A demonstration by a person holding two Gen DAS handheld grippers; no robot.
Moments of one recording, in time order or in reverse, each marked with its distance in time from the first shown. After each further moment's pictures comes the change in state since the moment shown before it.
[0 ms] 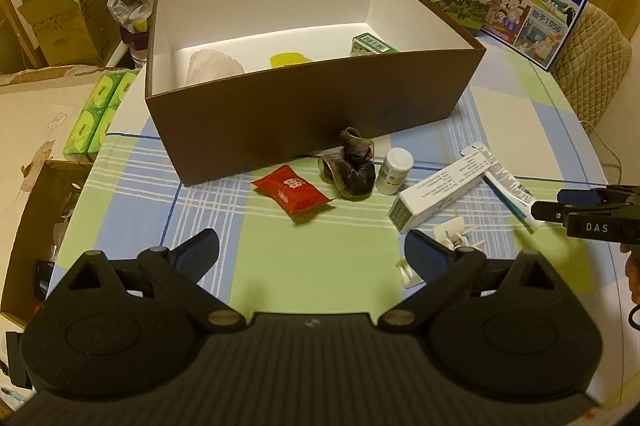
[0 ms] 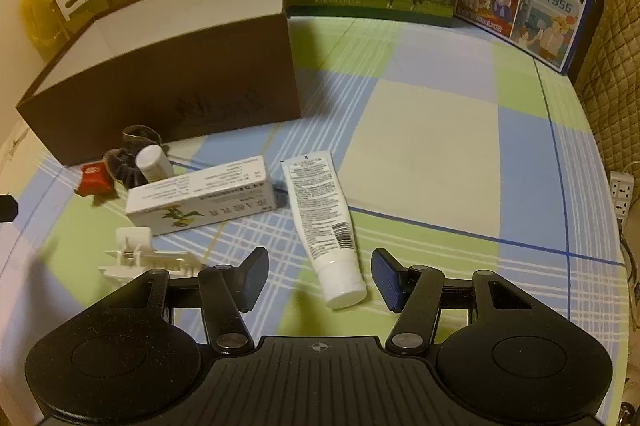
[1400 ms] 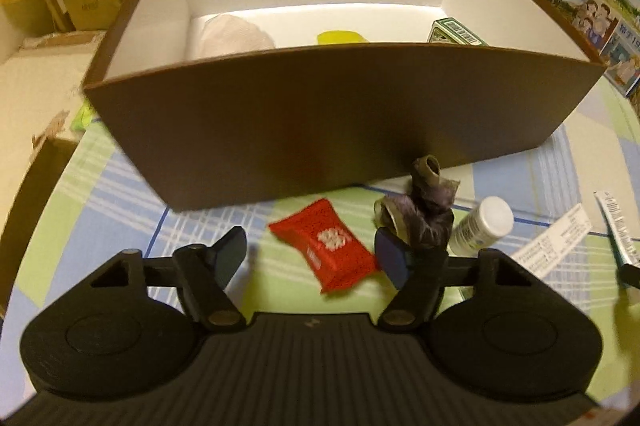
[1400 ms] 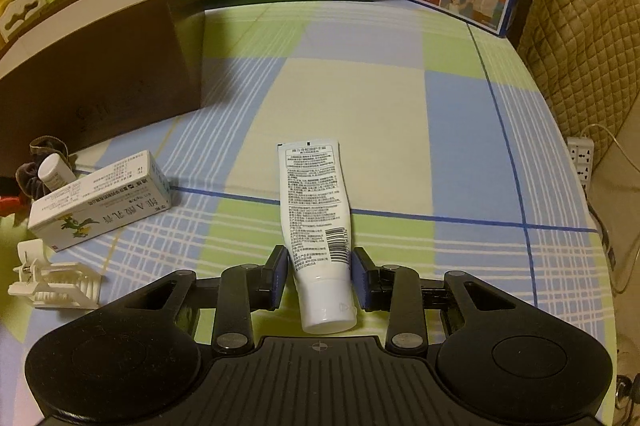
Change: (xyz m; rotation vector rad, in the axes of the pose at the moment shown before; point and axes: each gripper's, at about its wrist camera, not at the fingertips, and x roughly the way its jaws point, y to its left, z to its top) left arm 0.106 0.011 0.033 -0.100 0.047 0.129; right arm 0.019 -0.045 -0.011 0.100 -0.006 -0.152
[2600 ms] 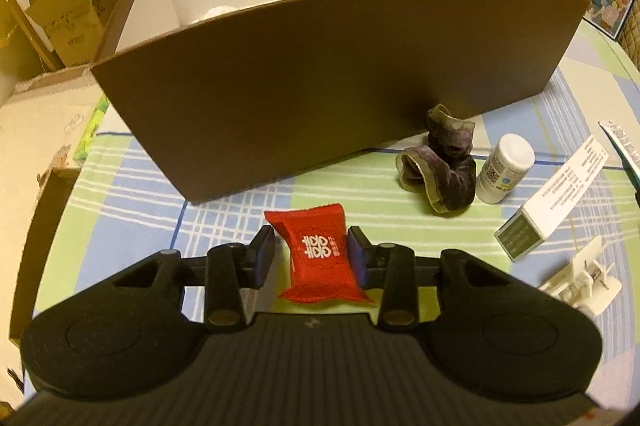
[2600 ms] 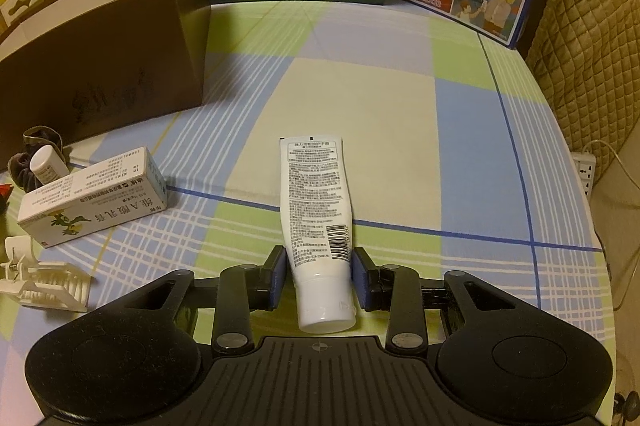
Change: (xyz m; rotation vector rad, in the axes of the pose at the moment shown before) left arm 0.004 0.006 -0.018 0.151 -0.025 0.013; right arm 0.014 0.006 0.000 -0.040 -0.009 -0.009
